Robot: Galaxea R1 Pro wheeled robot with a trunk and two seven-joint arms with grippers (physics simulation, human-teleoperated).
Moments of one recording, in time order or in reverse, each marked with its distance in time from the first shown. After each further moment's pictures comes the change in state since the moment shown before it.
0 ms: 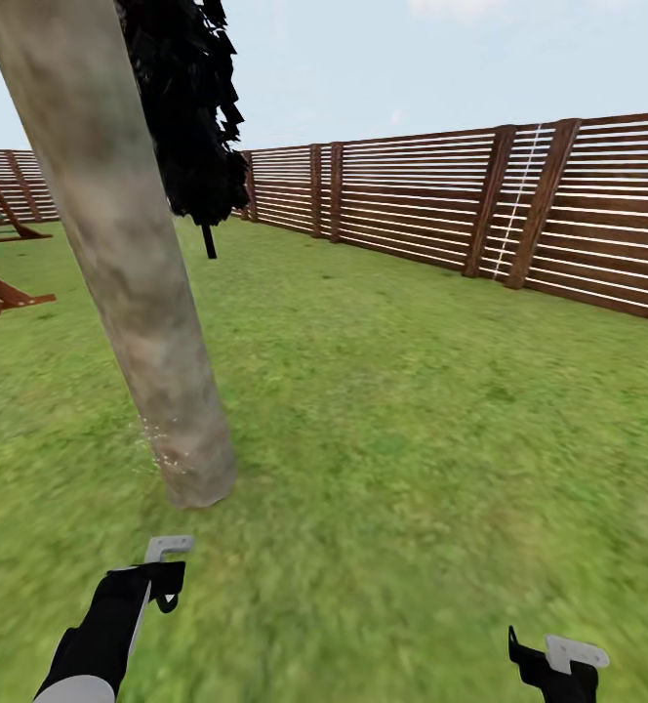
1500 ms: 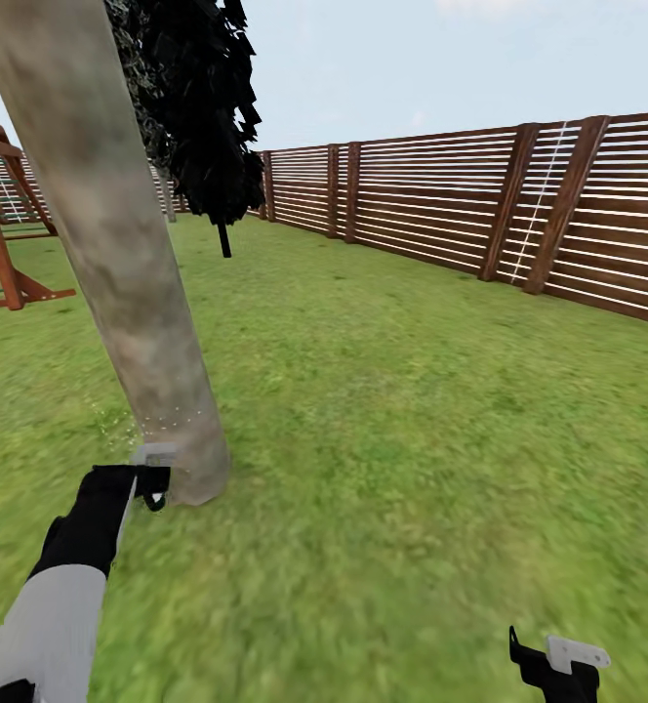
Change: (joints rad) left arm -0.264 0.115 -0.108 -0.066 0.058 0.173 -0.015; right arm 0.000 -0.002 0.000 0.000 0.000 0.000 0.000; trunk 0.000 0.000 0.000
